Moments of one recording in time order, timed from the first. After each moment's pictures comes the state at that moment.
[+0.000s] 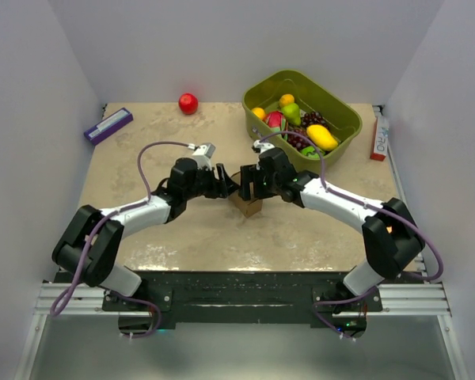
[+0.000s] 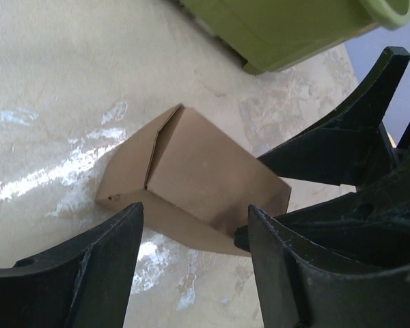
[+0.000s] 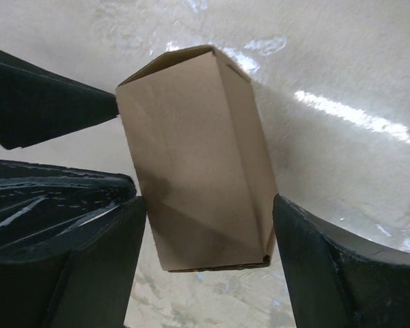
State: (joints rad) left arm -0.52 1.50 0.73 0.36 0.30 -0.56; right arm 0.67 1.58 1.07 -0.25 -0.01 0.45
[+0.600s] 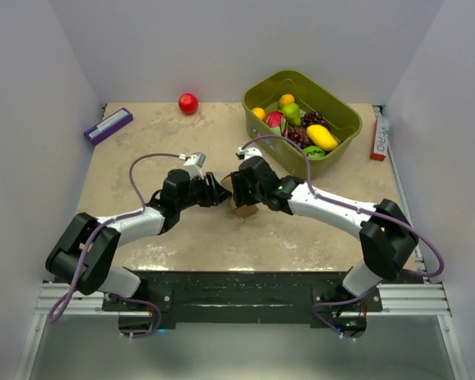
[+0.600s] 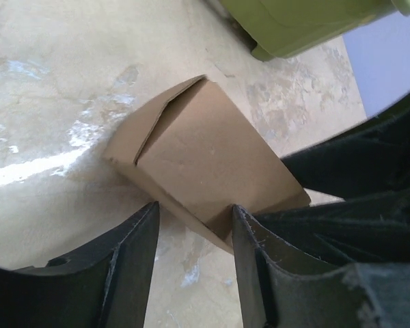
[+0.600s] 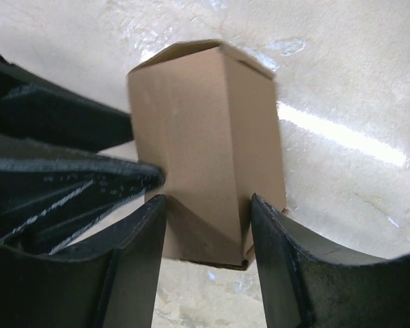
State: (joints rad) left arm -0.50 1.45 0.58 0.46 0.29 -0.62; right arm 0.82 1.59 1.12 -0.29 0.17 0.46
